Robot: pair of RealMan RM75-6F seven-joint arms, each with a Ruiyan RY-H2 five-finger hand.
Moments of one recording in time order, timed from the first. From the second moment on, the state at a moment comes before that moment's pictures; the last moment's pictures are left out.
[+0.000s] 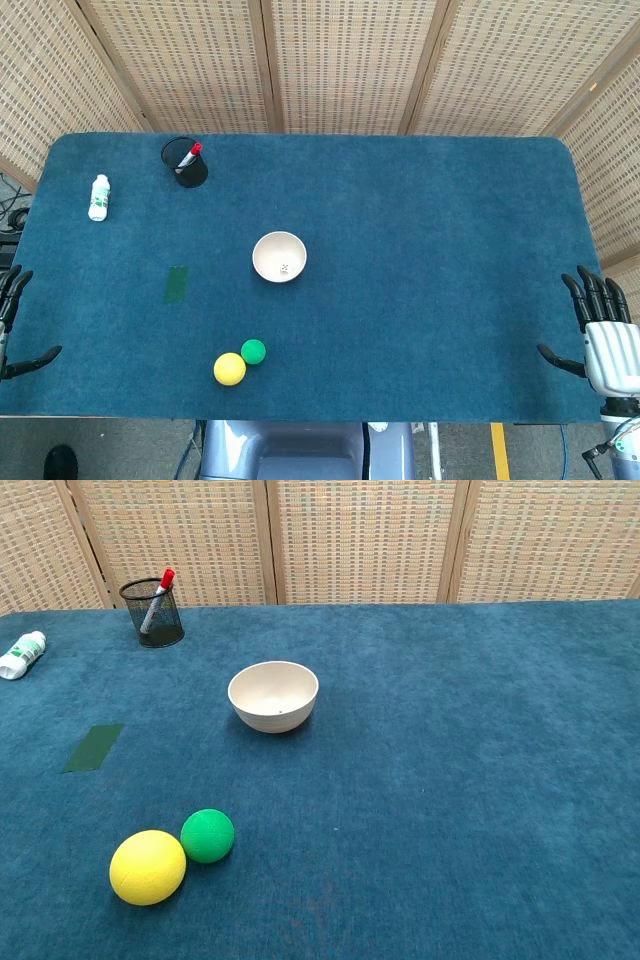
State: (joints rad) left arm -0.06 -1.07 -0.04 -1.61 1.53 1.53 -0.08; right arm 0.08 -1.15 0.10 -1.54 -1.52 1.54 0.04
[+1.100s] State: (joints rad) left arm -0.53 -1.17 -0.17 -1.49 1.04 0.85 0.12; right arm 0.09 -1.10 0.11 -1.55 -1.47 1.49 0.13
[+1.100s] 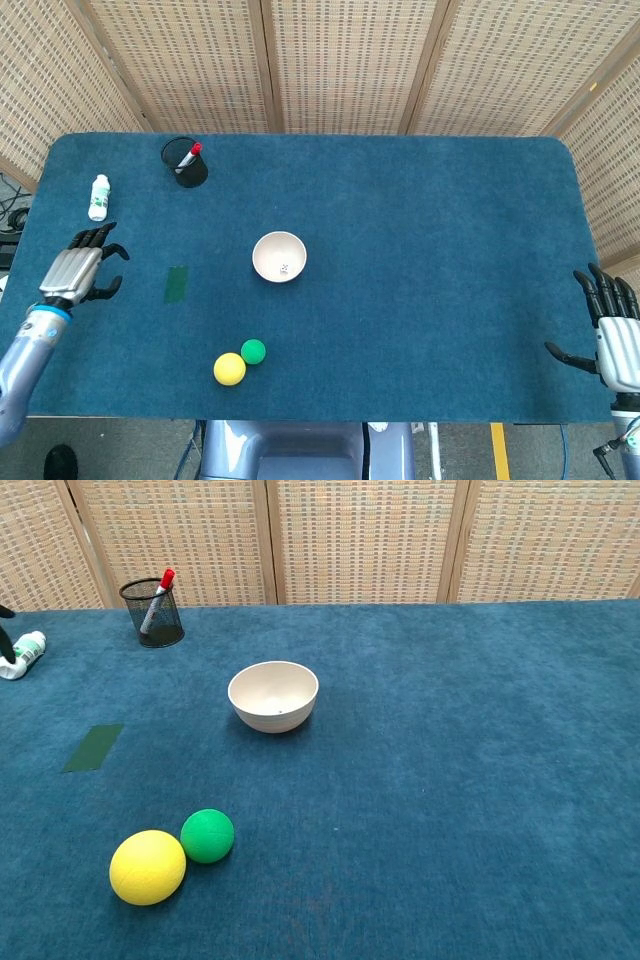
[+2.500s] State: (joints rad) left arm -0.81 -1.52 -0.13 -1.17 0.56 0.70 0.43; right arm 0.11 -1.11 0.11 -1.53 -1.44 1.44 0.14
